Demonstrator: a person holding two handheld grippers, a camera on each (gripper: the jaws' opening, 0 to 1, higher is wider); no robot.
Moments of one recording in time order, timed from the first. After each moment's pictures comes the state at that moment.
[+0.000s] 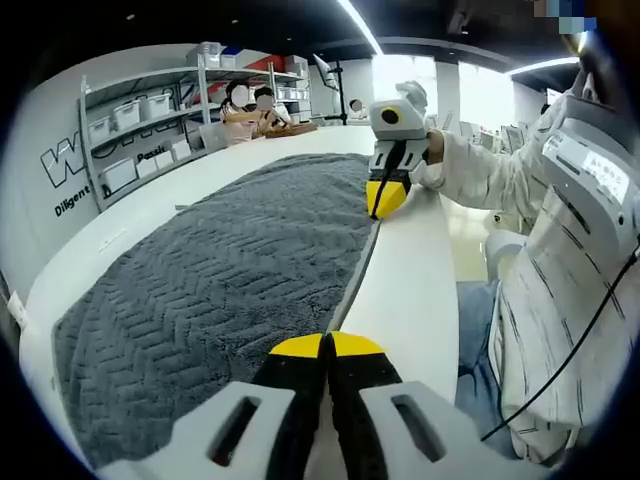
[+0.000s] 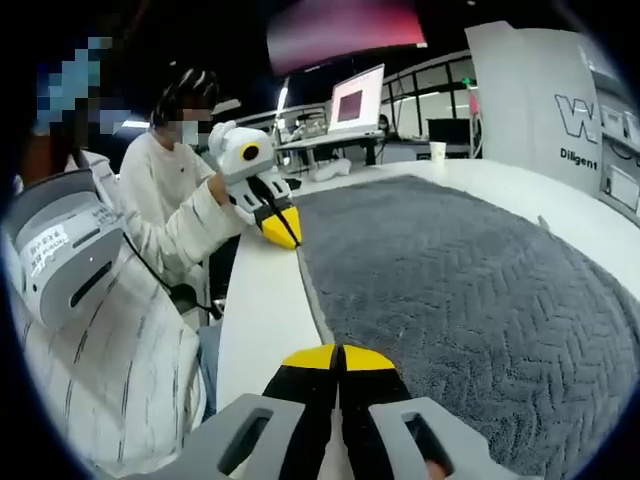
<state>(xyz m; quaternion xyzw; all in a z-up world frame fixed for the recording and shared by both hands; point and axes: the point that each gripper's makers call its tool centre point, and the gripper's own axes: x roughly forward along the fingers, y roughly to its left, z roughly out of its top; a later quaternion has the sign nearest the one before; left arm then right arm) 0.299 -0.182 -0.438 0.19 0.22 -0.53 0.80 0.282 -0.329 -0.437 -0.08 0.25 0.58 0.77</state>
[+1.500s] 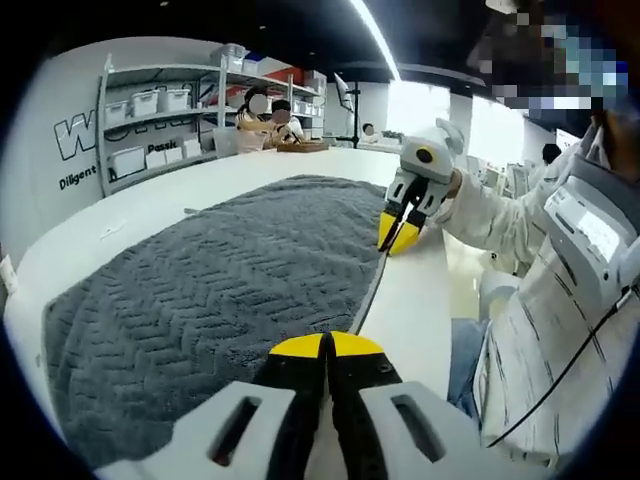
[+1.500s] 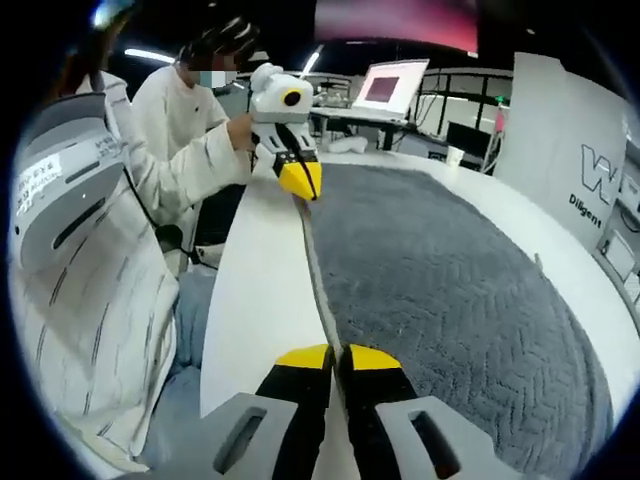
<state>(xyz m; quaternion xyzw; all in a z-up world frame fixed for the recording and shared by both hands) 0.305 -0.184 -0.413 0.10 0.22 -0.53 0.82 0.280 -0.332 -0.443 -0.24 0.22 0.57 0.76</state>
